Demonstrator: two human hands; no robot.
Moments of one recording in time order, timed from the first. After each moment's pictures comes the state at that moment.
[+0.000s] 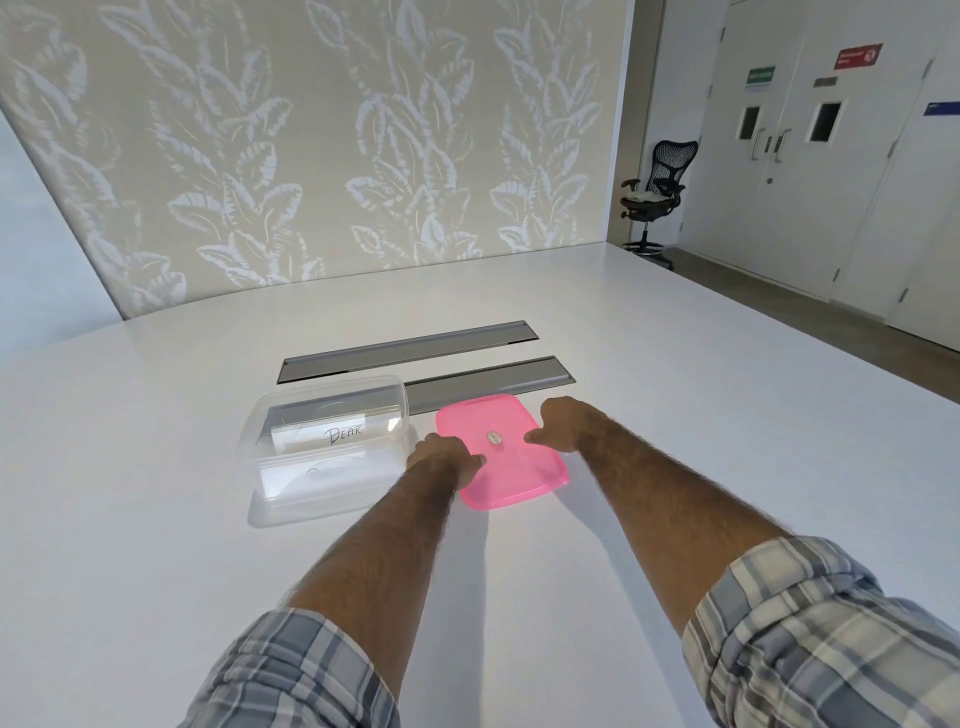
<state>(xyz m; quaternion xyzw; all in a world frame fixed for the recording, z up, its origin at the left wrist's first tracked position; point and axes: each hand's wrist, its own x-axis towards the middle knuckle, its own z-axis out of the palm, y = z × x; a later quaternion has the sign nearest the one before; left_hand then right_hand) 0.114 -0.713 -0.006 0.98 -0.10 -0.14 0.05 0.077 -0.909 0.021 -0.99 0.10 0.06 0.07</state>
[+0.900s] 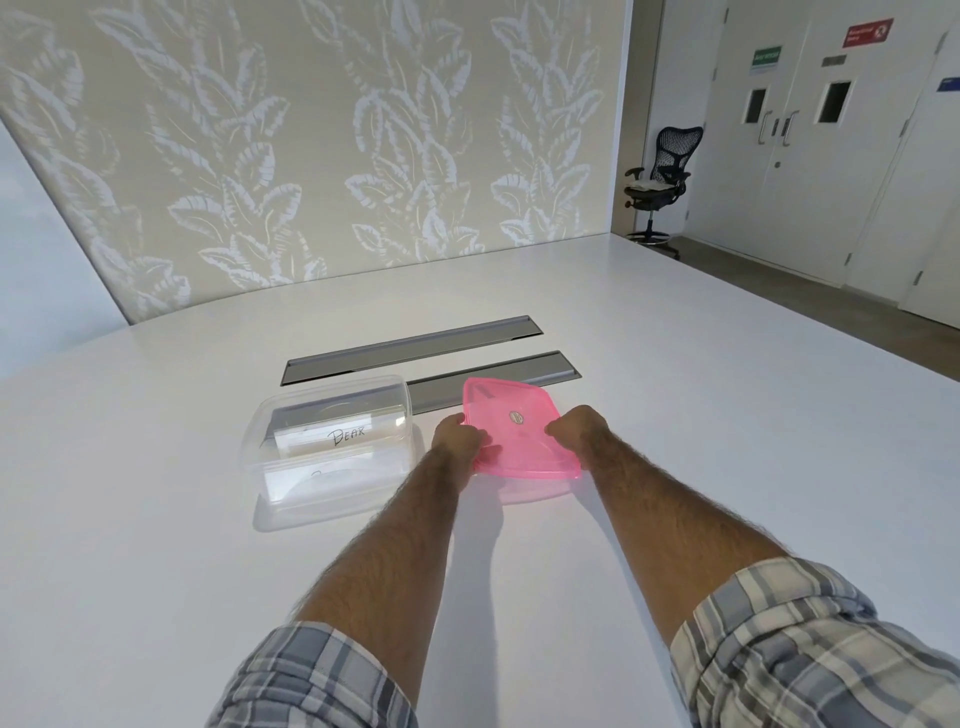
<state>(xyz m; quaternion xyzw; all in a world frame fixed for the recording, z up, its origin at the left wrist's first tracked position) 0.118 -0.736 -0.004 0.69 0.10 -0.19 0.69 0.071 -0.903 0.003 -0.86 0.34 0.02 0.38</state>
